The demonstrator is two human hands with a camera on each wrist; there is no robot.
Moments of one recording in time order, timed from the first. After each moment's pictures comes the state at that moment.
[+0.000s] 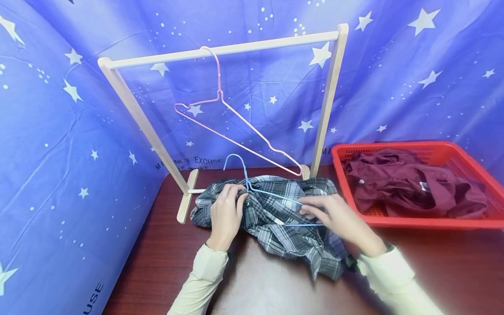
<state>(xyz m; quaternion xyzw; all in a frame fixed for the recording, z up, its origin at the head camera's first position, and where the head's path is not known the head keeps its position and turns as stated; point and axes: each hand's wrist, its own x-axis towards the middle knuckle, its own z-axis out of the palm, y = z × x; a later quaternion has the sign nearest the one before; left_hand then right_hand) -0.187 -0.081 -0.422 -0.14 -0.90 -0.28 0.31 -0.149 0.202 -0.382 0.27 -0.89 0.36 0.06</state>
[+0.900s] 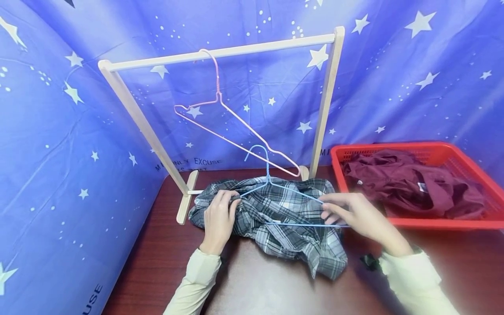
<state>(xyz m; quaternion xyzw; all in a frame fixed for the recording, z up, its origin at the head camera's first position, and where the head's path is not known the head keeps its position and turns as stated) -0.184 -0.098 -0.435 -0.14 -0.90 -0.27 0.32 -0.142 0.246 -0.382 0.20 -0.86 0.46 -0.01</state>
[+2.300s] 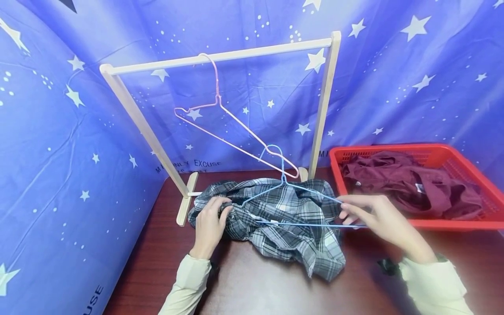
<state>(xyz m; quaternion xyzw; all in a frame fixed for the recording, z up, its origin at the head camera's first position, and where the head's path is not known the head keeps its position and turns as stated) -0.181 -0.124 -0.445 -0.15 -0.90 -0.29 0.30 -0.126 0.285 -0.377 0.22 -0.88 0.42 0.07</state>
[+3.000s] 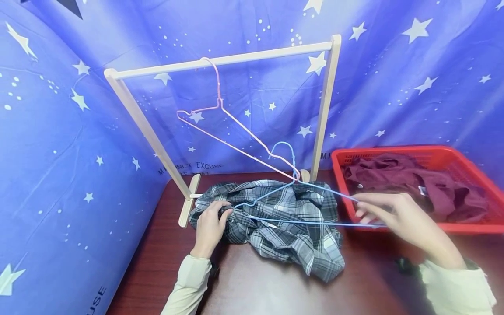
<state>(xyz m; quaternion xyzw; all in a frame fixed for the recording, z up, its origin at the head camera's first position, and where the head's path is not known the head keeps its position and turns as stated) -0.185 -0.128 -0.451 -0.11 -0.92 -0.29 0.23 -0.116 0.308 -0.354 0.24 -0.89 0.36 0.12</state>
